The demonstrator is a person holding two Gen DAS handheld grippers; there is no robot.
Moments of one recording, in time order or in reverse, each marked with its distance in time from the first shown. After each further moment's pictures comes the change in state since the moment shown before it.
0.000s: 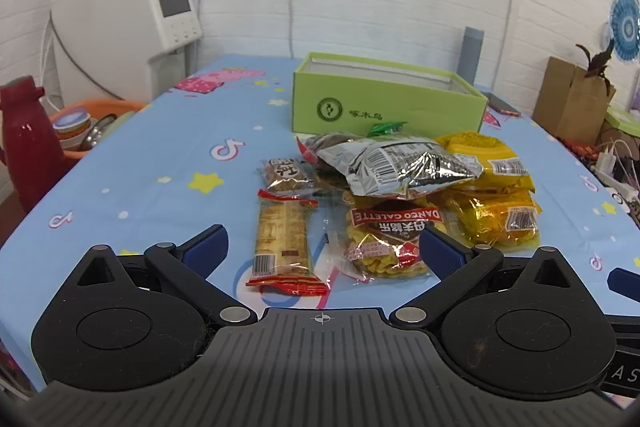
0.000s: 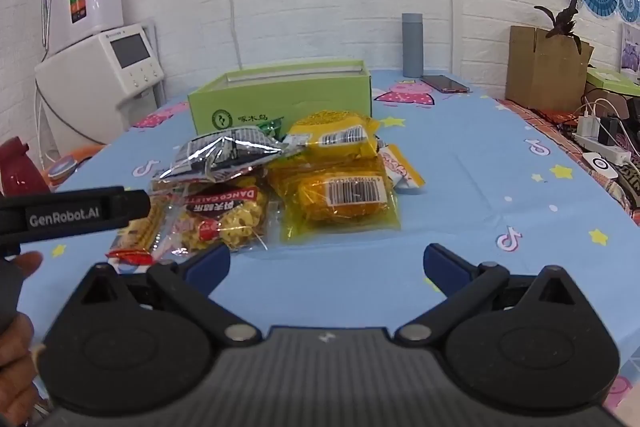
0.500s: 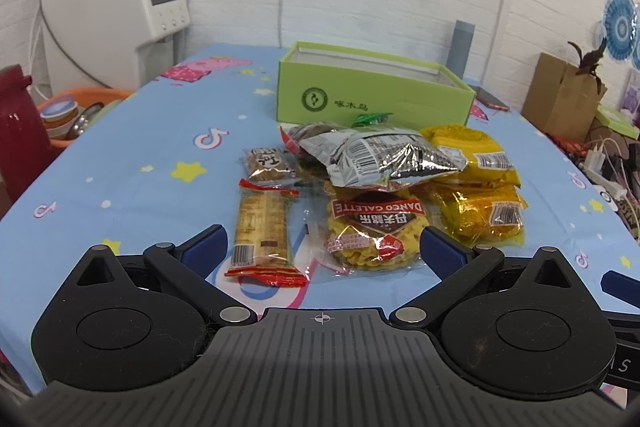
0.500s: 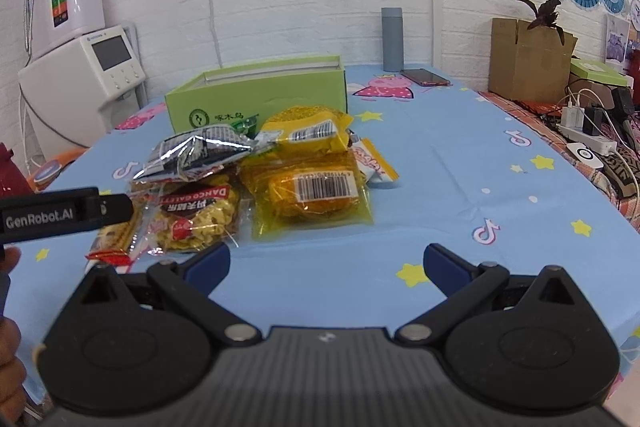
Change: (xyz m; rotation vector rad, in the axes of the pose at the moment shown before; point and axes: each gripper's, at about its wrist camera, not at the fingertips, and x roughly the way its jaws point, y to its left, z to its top) left arm 0.002 -0.006 0.001 -0.011 0.034 -0.042; right arm 0.000 -0.013 -0.002 0.006 0.044 -0.038
